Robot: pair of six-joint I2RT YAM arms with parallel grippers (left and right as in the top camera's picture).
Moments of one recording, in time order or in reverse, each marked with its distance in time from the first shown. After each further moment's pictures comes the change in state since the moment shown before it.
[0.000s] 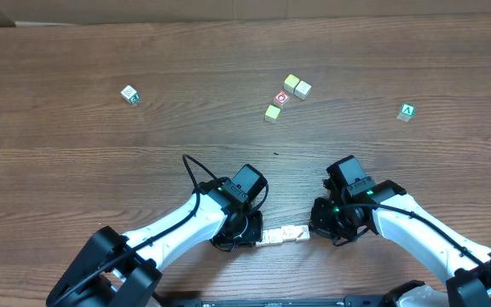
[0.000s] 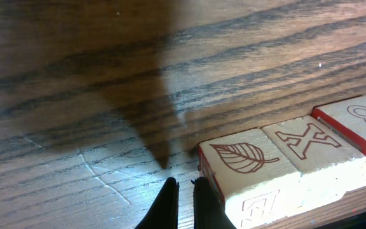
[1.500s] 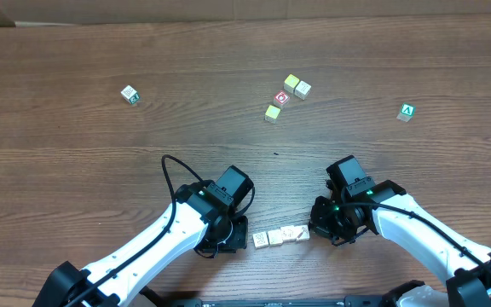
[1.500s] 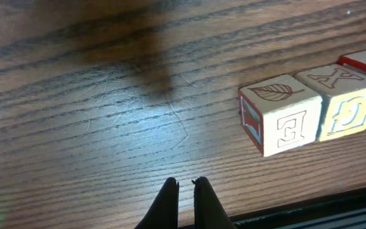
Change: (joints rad) left arm 0.039 -0.173 0.001 -0.222 -0.069 0.075; right arm 0.000 0.000 0.000 0.004 0.003 0.097
